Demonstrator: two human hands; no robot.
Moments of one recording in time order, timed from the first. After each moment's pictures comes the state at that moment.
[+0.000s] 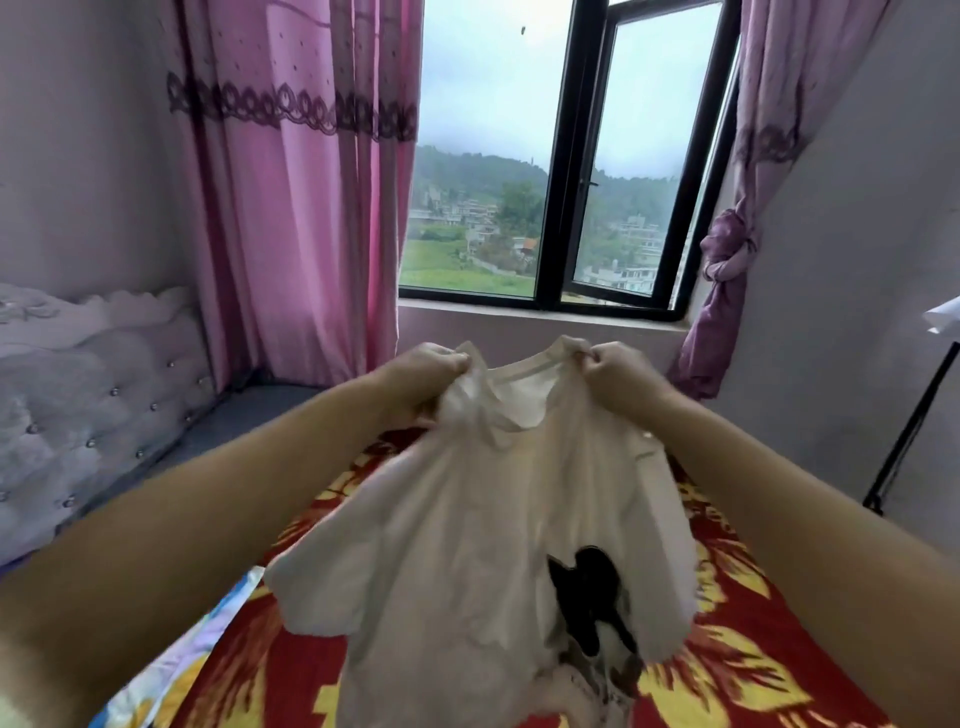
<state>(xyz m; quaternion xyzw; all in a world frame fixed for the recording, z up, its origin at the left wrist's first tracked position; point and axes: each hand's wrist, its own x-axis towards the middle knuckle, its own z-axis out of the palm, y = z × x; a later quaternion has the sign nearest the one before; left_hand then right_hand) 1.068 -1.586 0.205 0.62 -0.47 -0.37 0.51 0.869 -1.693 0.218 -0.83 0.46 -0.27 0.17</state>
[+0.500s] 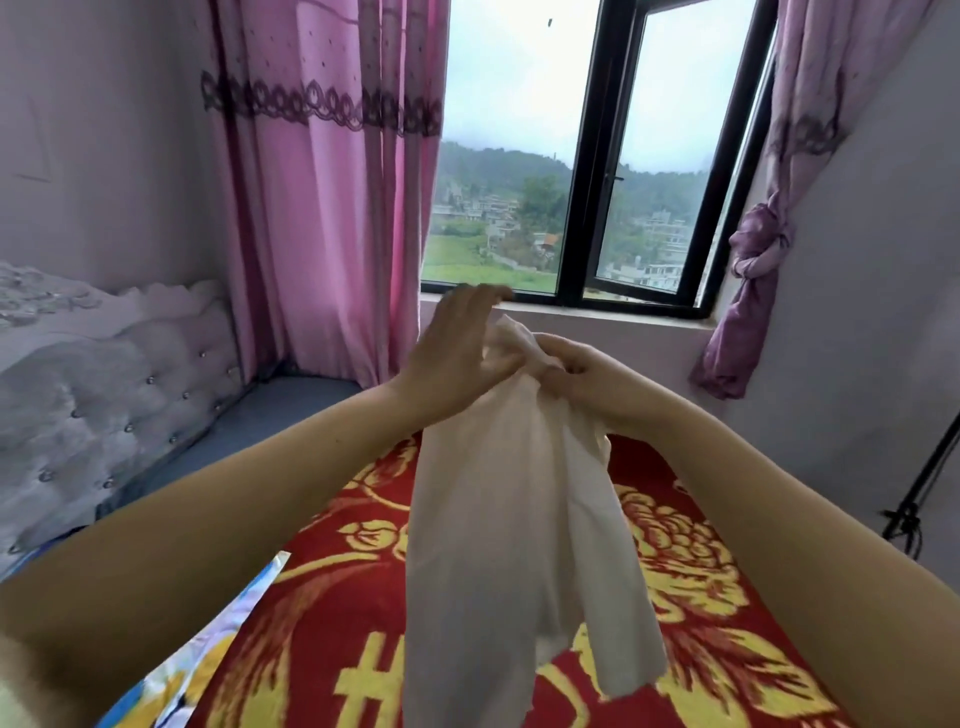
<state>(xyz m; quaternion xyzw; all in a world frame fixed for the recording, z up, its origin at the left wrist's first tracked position) 1.057 -1.564 0.217 0.61 -0.68 0.09 0.40 0.890 -1.637 0.222 -0.85 0.14 -0.24 0.45</state>
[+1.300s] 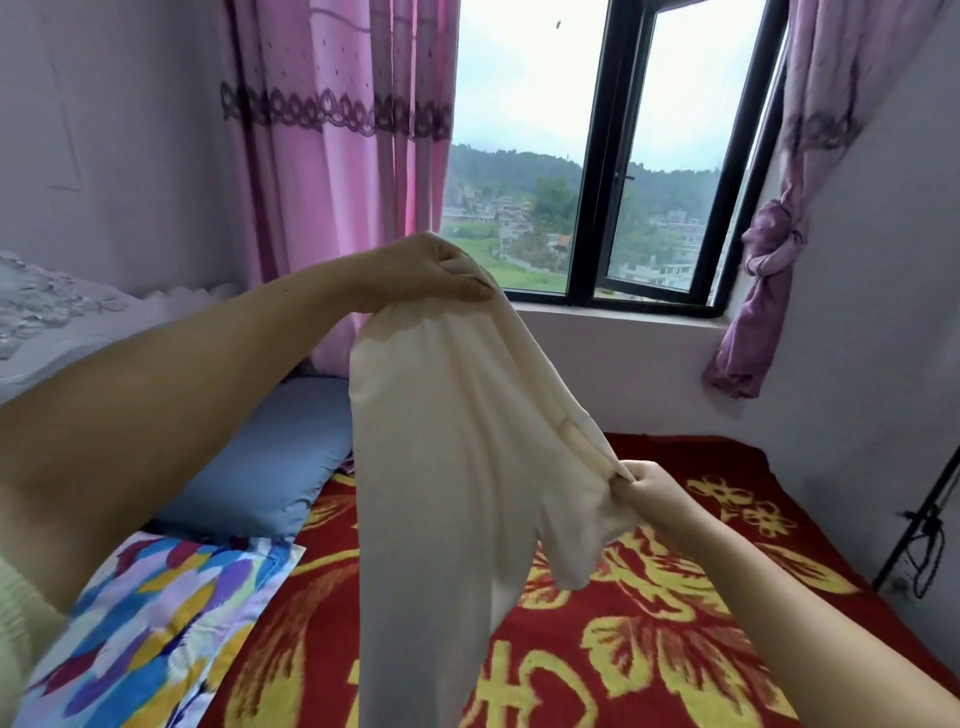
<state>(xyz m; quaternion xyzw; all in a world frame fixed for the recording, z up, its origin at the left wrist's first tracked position) 1.106 -1.550 0.297 0.63 -0.66 -0.15 0.37 0.830 -1.682 0.089 -0.76 0.41 -0.27 0.43</state>
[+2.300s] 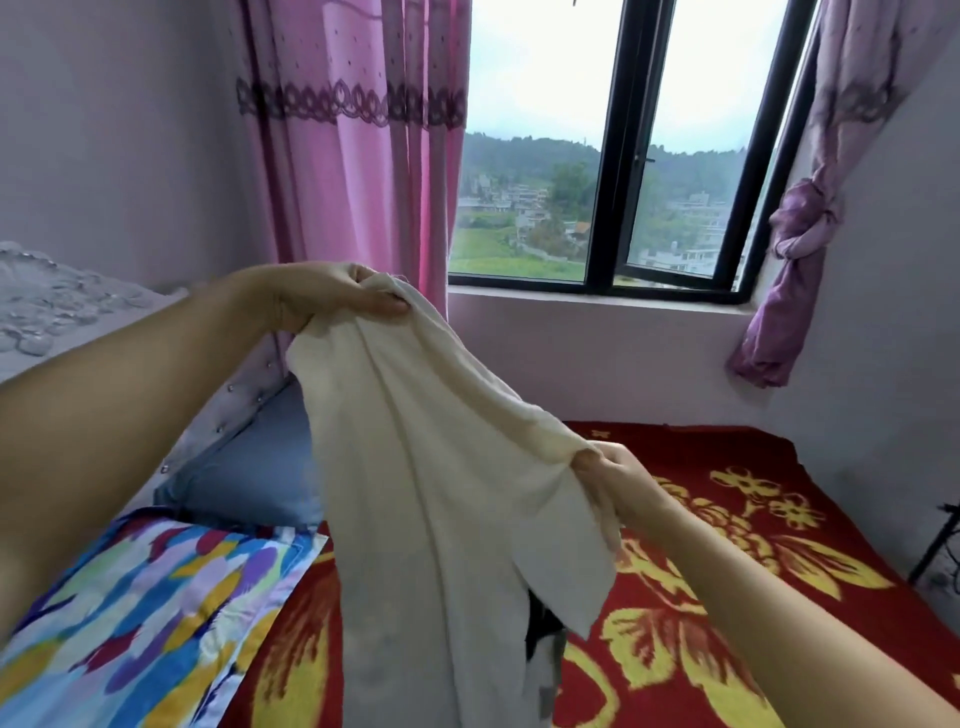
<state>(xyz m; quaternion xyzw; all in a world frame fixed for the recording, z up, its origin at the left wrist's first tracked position) 1.190 -1.512 0.275 0.63 -0.58 -0.39 0.33 0.875 -1.653 0.092 -0.74 0.28 -0.29 0.53</state>
